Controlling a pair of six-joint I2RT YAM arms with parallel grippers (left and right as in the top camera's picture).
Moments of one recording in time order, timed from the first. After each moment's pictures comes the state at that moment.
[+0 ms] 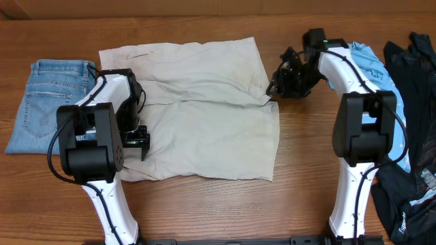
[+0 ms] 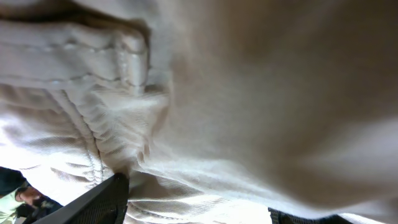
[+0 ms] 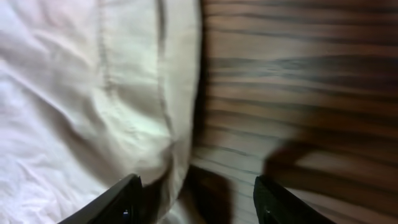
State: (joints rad) left arm 0.05 2.20 1.47 -1.42 -0.17 -0.15; right arm 0.06 2.33 1.85 -1.05 -0.50 -0.02
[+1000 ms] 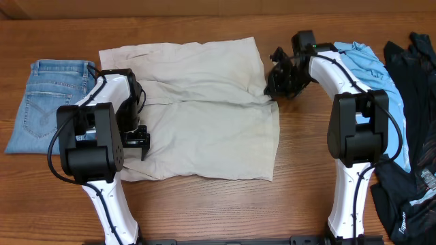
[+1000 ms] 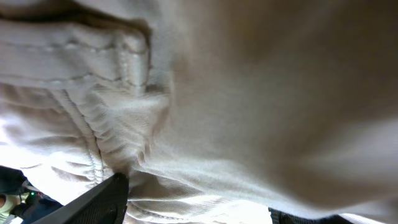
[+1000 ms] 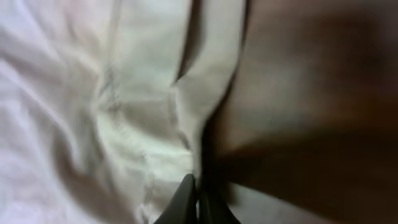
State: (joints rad) left arm 0.05 2.20 1.47 -1.42 -0.17 -0.15; right arm 0.10 2.33 1.80 -0.87 -0.50 -0.03
